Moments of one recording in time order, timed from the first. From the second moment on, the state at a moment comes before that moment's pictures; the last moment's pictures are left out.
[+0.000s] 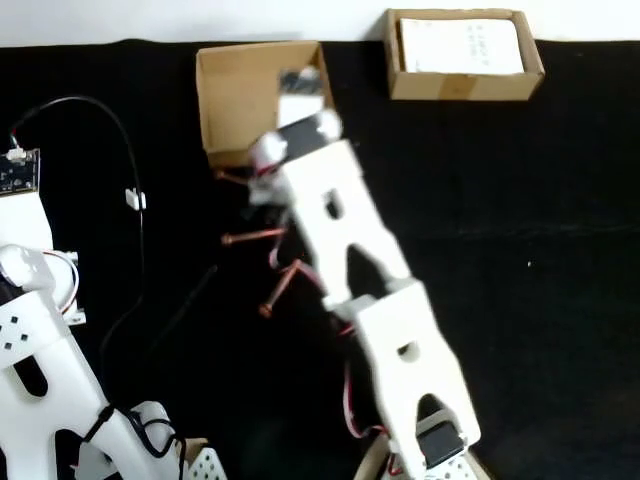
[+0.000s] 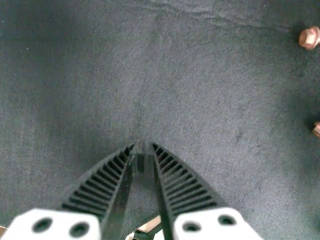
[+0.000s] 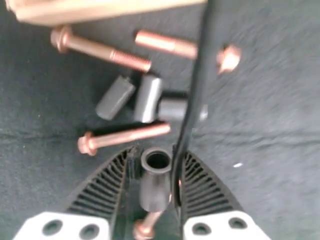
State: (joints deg) left arm -37.2 -39.3 23.4 97.2 -15.5; right arm -32.8 50.5 -71.7 100.5 -24.0
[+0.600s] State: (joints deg) left arm -31.3 -39.3 23.4 96.1 -15.5; right arm -9.2 28.3 -23.7 99.4 10.9
